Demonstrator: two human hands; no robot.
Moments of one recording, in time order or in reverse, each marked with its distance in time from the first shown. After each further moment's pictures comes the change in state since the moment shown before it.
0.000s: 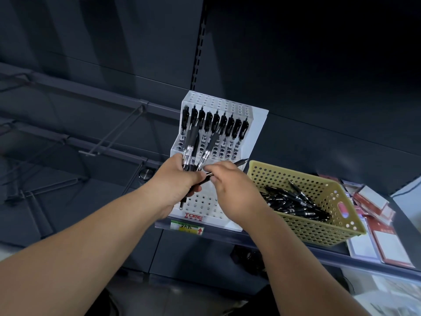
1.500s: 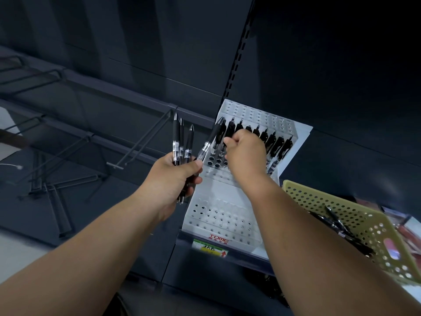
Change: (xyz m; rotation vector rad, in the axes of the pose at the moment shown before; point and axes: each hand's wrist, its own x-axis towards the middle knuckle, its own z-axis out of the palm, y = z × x) left_hand 0.042 -0.001 -0.062 -0.396 0.156 -0.035; right_hand 0.143 -0.020 0.025 0.180 0.372 0.209
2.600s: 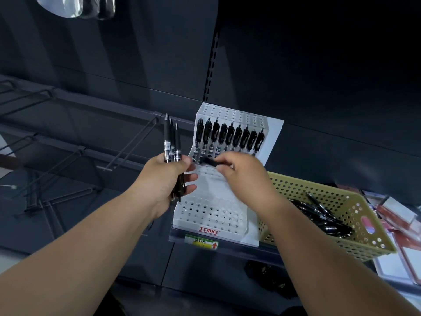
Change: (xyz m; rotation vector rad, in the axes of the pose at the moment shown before) left_hand -0.033 0.005 0.025 0.020 0.007 0.012; right_hand -0.071 0.015 -0.073 -0.061 -0.295 -0.163
